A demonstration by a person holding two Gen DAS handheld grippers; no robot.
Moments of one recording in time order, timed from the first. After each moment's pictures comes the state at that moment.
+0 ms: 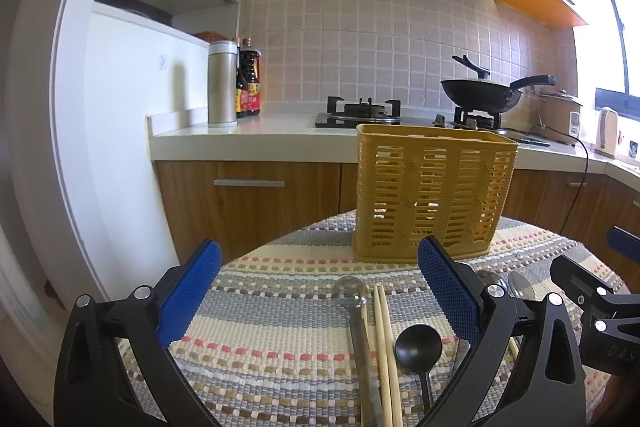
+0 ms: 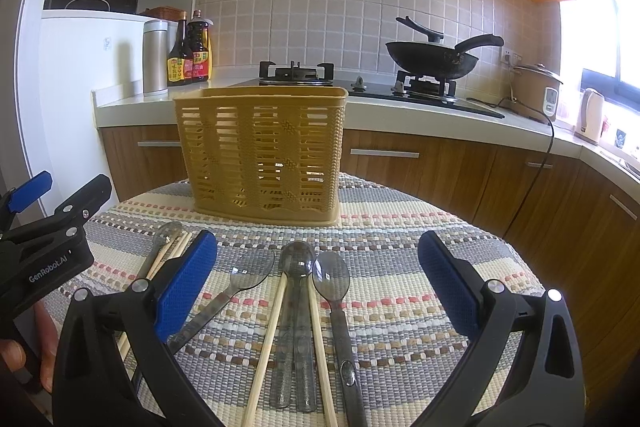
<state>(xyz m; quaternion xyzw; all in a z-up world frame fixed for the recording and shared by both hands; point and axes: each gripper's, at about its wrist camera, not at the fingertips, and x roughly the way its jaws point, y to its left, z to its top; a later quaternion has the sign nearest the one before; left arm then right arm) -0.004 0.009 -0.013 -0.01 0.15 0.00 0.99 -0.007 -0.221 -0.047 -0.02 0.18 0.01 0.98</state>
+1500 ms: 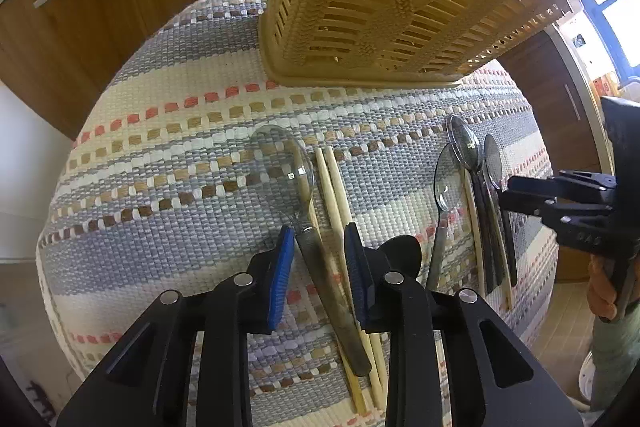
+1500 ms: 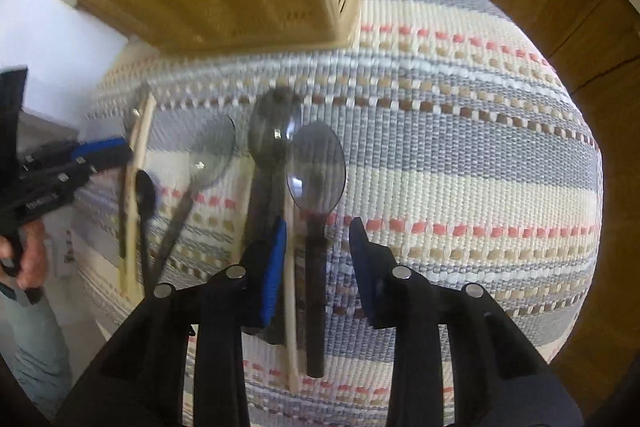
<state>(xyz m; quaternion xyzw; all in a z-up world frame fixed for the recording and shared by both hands) 0.147 0.003 -0.073 -0.02 0.62 -0.23 0.75 0.132 -0.255 -0.082 0.02 0.62 0.13 0.77</state>
